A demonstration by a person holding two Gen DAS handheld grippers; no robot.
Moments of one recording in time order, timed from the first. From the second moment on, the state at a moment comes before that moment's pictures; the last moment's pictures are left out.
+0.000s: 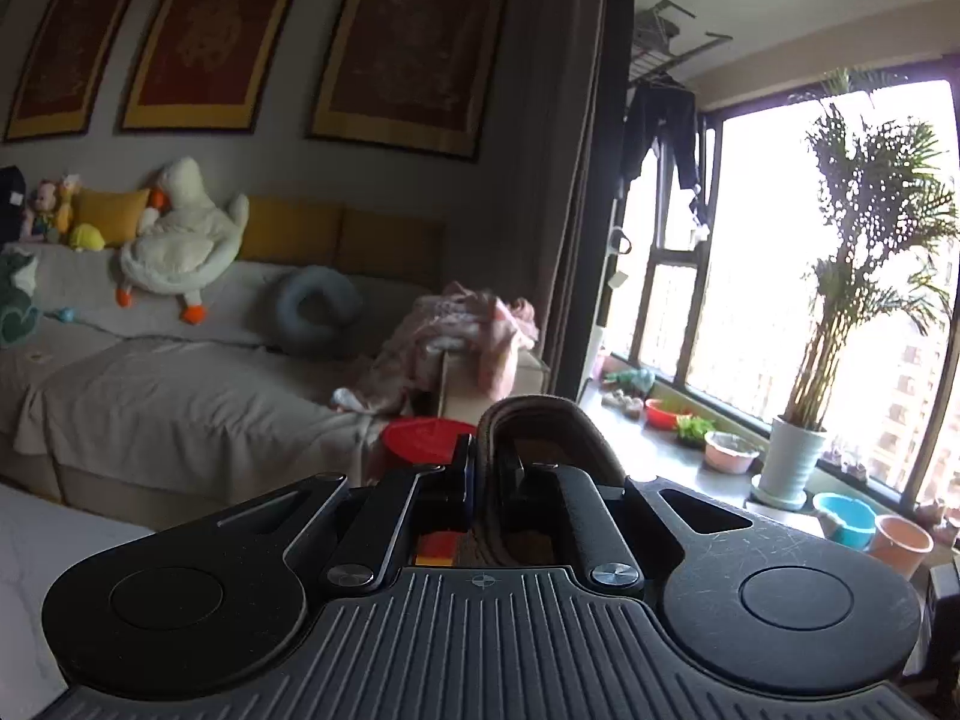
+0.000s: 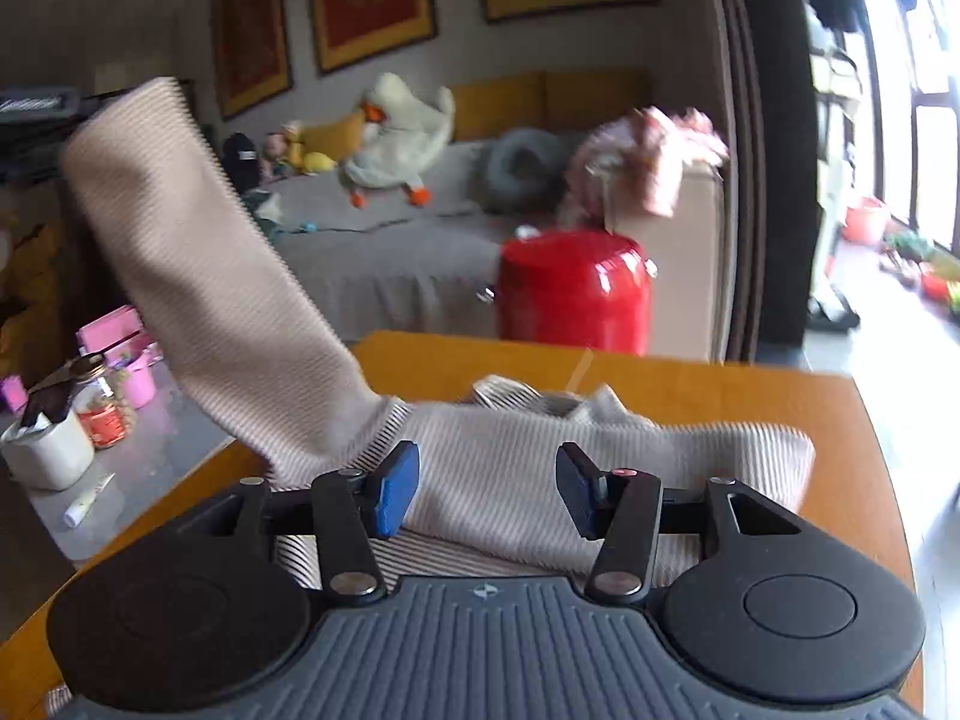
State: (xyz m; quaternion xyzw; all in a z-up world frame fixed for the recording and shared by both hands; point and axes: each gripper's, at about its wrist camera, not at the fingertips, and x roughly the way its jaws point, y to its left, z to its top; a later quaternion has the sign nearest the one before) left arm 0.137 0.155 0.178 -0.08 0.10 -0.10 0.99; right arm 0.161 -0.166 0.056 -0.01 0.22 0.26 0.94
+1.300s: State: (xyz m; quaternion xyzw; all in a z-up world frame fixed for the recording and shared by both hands) left arm 0.173 -0.042 0.012 0.13 0.12 -0.17 0.97; right arm 0.201 -0.198 0.121 0.11 0.21 0.29 0.93
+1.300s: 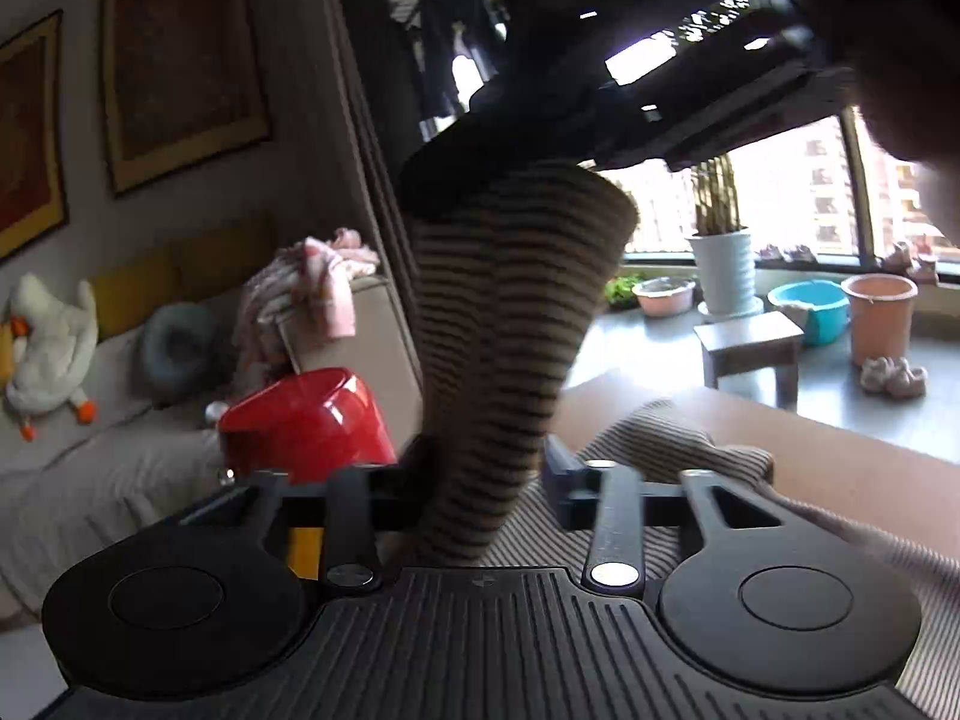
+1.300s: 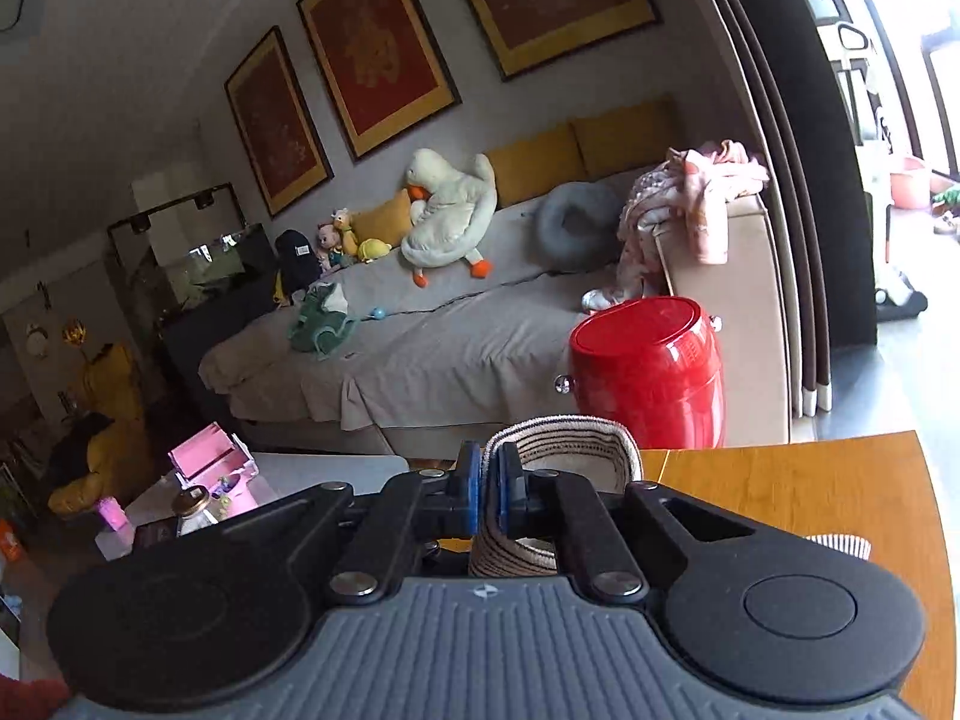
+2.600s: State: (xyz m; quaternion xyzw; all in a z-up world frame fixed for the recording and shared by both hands) left arm 0.237 0.186 0.053 -0.30 0.15 -0.15 0.93; right arm 0.261 -0.041 0.034 0.03 0.31 0.29 0.91
